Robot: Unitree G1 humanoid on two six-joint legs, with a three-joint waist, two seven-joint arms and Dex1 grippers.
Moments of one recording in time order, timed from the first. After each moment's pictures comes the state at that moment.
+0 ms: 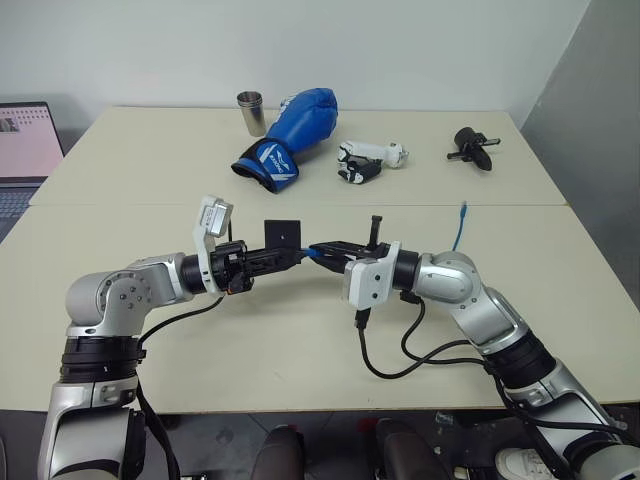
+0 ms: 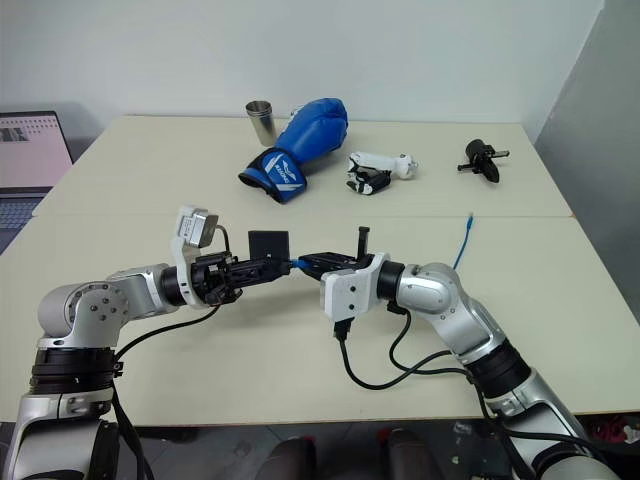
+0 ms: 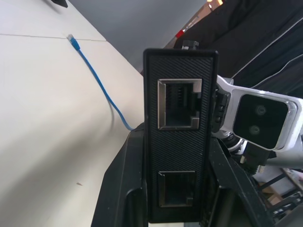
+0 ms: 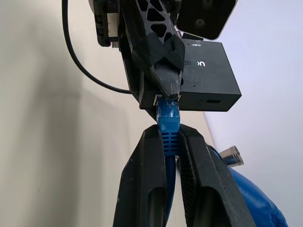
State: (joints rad) left arm -0.54 0.66 0.15 0.08 -0.93 1.08 -1.10; right arm -0.61 -0.41 0.43 -0.05 -0.26 -0.30 0.68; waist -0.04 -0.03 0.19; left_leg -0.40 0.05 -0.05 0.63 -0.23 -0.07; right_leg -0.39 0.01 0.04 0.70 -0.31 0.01
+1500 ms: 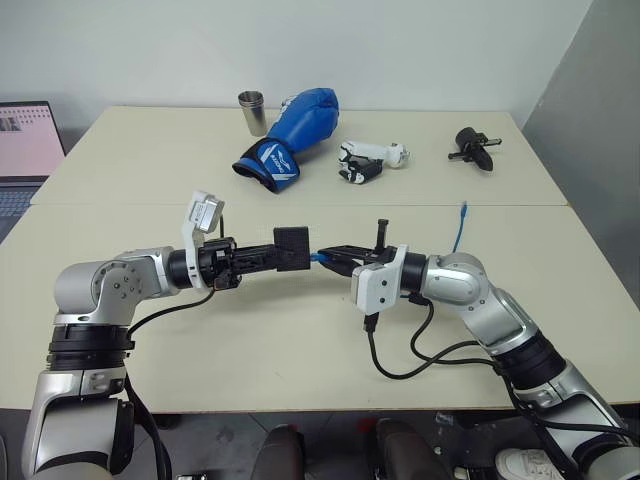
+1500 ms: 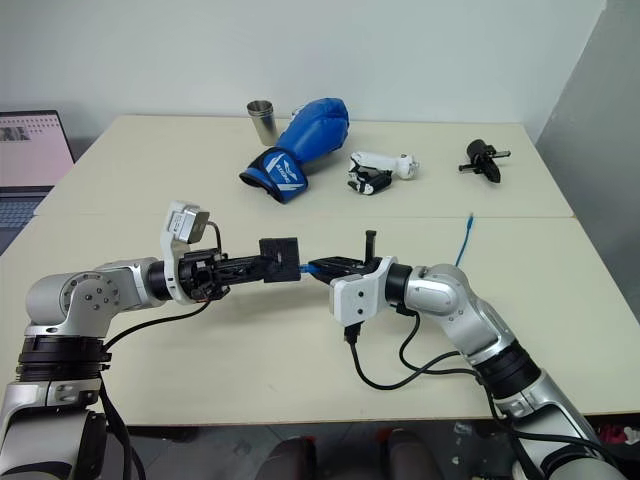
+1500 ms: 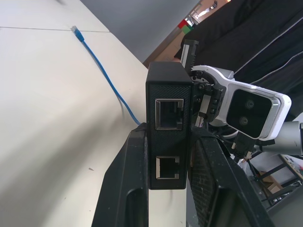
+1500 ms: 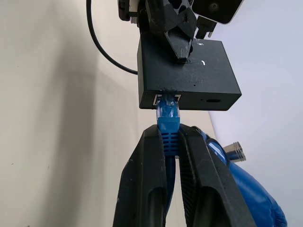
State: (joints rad) left arm -0.58 0.73 0.11 0.16 -0.84 1.05 -1.24; right arm -0.60 -0.45 0.43 -0.05 -0.27 -0.32 0.70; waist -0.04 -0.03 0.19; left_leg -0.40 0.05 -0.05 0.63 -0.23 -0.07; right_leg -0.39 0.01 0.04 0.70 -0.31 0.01
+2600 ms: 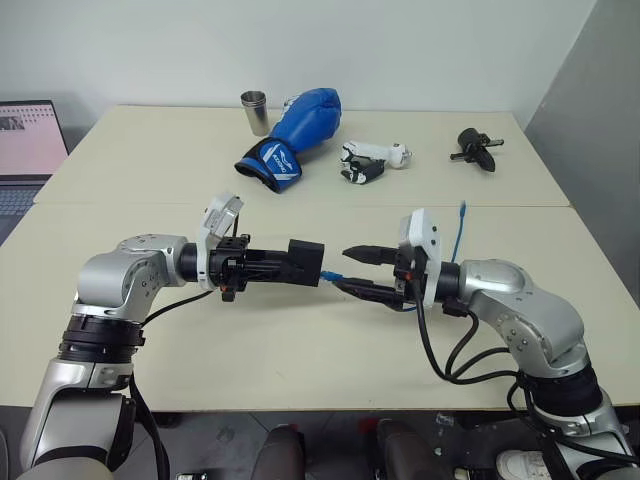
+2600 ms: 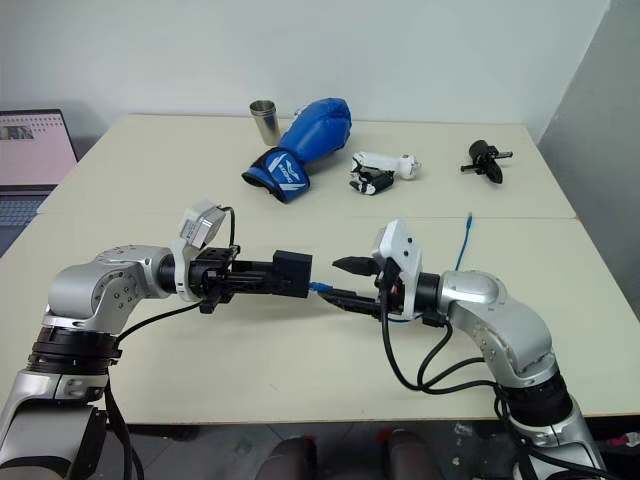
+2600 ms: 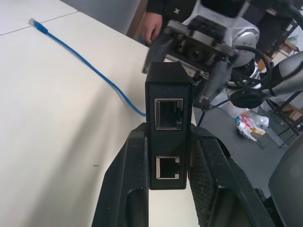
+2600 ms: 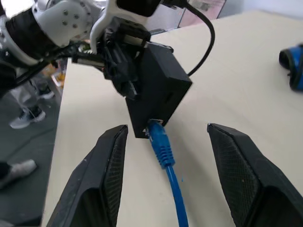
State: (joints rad) left arm -0.62 0.75 -0.03 0.14 -0.66 0.76 -1.46; right arm -0.48 -0.42 0.12 -0.41 0.59 0.83 0.78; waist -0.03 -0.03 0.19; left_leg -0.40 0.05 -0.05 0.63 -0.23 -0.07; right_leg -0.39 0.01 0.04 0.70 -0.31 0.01
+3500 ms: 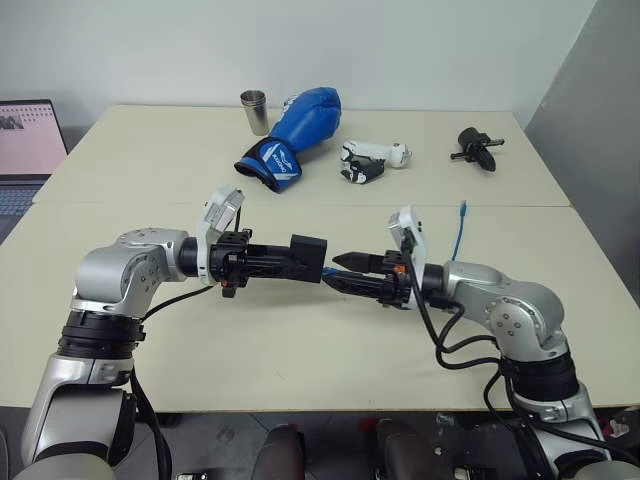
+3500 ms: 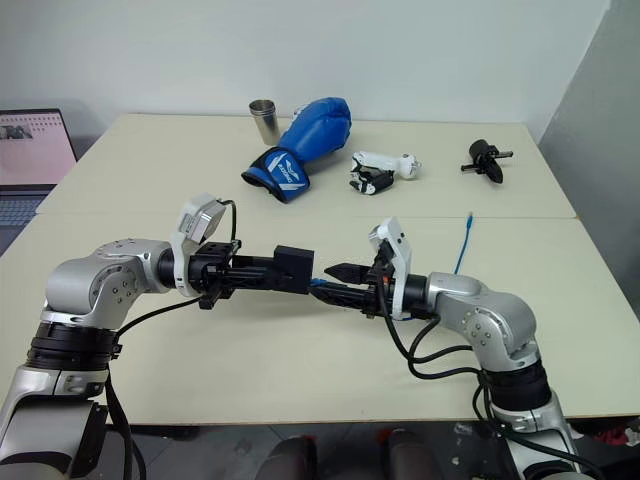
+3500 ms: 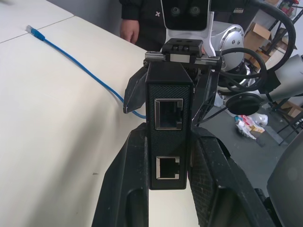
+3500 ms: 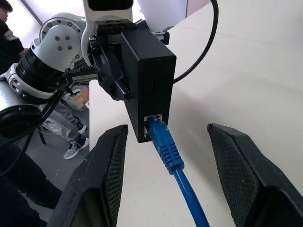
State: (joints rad) left arm -0.64 0.75 -0.03 0.13 -0.66 0.77 -1.45; right arm -0.52 -0.32 0.10 -0.31 0.73 0.98 0.69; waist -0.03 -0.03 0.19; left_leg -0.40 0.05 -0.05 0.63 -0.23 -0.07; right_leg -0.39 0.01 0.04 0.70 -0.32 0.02
